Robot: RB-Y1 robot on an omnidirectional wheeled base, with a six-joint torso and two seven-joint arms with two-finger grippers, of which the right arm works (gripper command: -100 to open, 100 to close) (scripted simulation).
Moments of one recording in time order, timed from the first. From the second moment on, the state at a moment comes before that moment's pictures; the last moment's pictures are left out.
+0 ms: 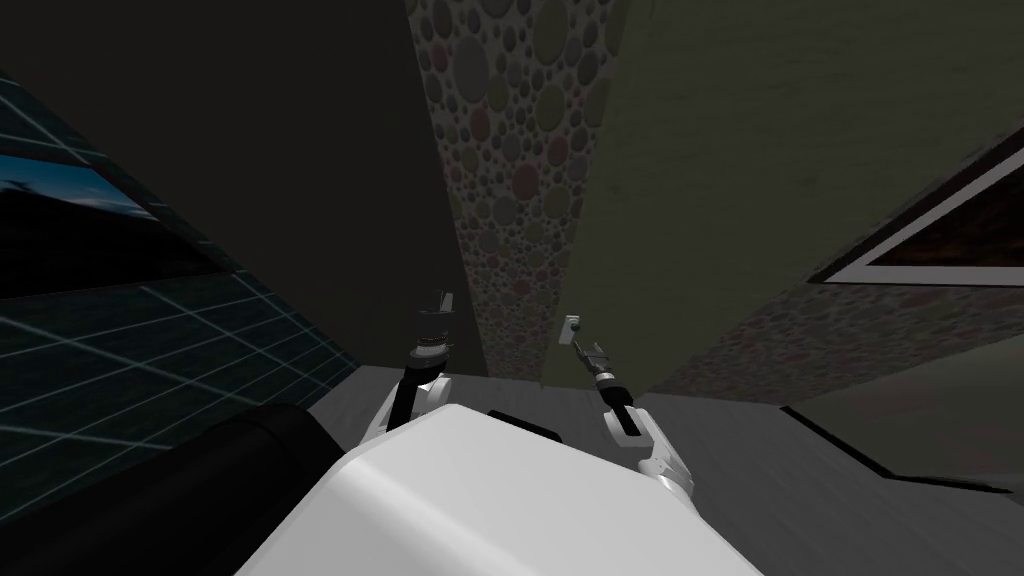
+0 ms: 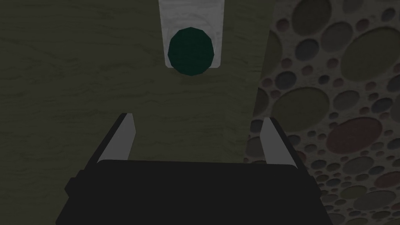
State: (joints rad) arm 0.05 -0.19 -0.10 -1.29 0.63 -0.45 0.76
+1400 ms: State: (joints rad) arm -0.02 -0.18 -0.17 -1.19 0.54 -0.41 0.79
